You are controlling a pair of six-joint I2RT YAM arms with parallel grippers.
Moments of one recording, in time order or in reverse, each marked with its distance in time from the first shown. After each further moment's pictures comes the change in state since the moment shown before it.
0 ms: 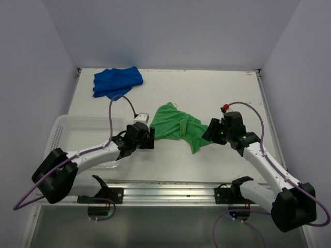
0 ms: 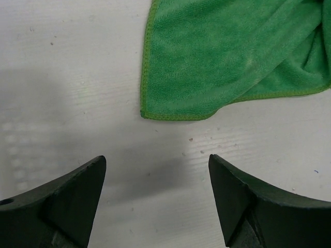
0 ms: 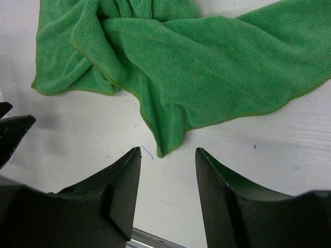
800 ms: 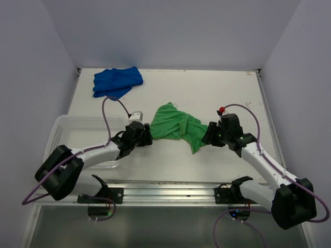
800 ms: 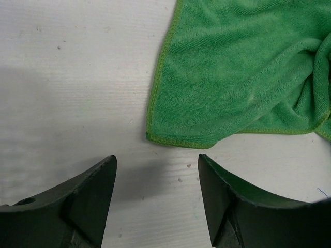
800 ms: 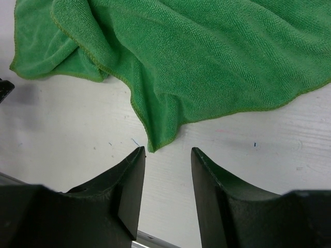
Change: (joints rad) left arm 0.068 0.089 -0.050 0.178 0.039 -0.129; right arm 0.027 0.031 -0.039 0.027 -0.011 -0.043
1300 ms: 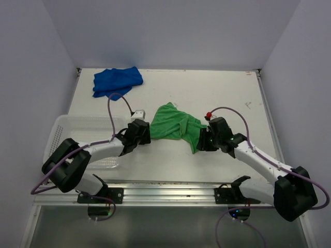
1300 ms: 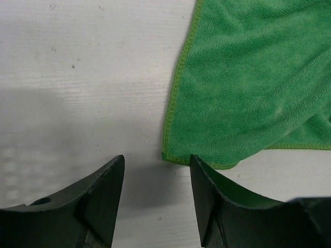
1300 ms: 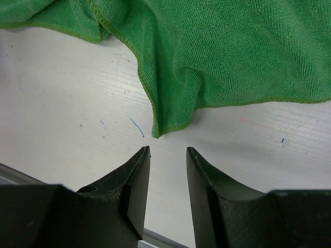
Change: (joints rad) left arm 0.015 0.083 0.047 0.004 -0.060 0.081; right arm 0.158 0.075 -0.007 0.006 0.056 -0.033
